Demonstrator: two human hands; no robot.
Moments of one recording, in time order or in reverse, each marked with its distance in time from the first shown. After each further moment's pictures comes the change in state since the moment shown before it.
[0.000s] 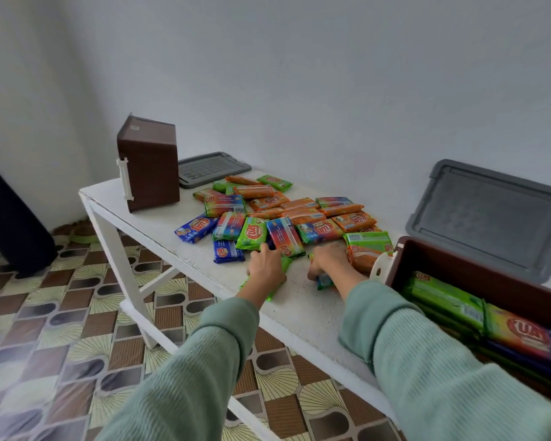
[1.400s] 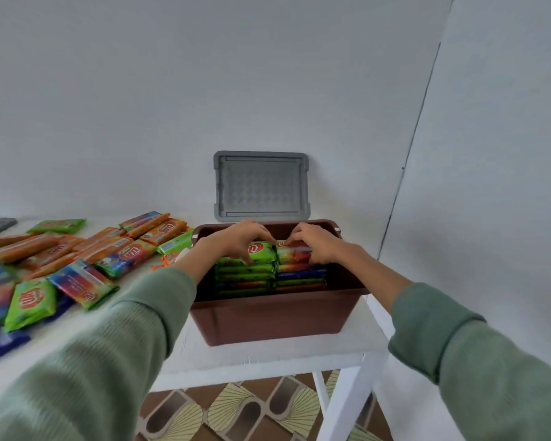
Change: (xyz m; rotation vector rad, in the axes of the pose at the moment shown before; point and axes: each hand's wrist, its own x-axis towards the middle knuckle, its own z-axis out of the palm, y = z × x) left_hand -0.040 0.262 -0.023 0.227 -0.155 1.301; right_hand -0.169 0.291 0.061 0.334 0.334 0.049
